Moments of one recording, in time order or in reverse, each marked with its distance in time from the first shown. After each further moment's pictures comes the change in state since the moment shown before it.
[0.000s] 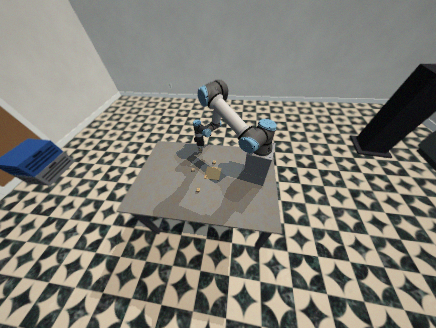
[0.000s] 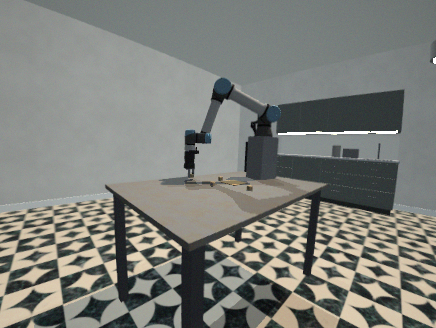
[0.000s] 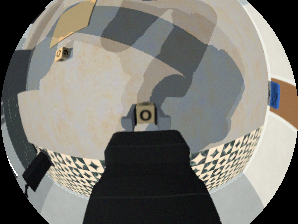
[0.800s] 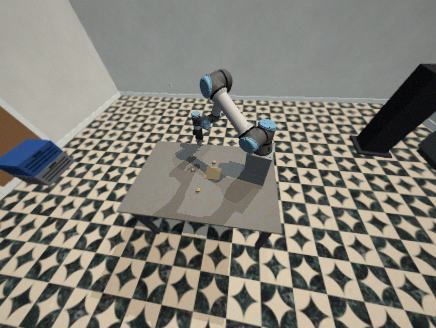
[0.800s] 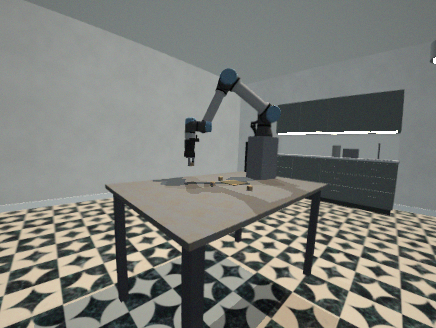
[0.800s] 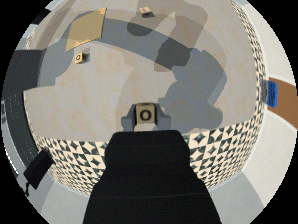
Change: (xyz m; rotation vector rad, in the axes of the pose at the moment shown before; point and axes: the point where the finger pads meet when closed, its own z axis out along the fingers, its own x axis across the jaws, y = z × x) arm 0.001 0.001 -0.085 -0.002 0.003 0.000
